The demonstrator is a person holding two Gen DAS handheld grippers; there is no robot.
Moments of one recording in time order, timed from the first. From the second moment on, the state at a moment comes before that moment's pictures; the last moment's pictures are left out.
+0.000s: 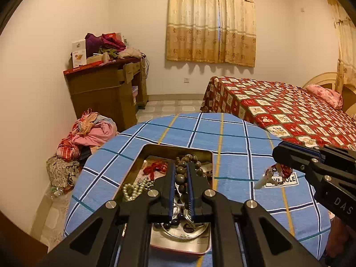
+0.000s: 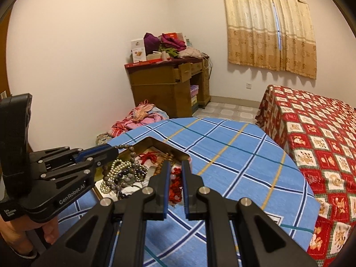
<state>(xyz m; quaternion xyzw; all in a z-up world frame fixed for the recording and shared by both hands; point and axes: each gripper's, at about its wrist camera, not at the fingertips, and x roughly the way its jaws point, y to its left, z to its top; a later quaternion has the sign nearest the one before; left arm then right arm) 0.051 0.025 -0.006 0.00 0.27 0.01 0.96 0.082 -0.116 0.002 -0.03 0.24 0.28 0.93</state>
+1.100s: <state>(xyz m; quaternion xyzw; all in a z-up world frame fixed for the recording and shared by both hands) 0.067 0.082 -0.016 -0.01 0.28 0.07 0.96 0.102 -0.047 0.001 -0.07 0.24 0.32 0.91</state>
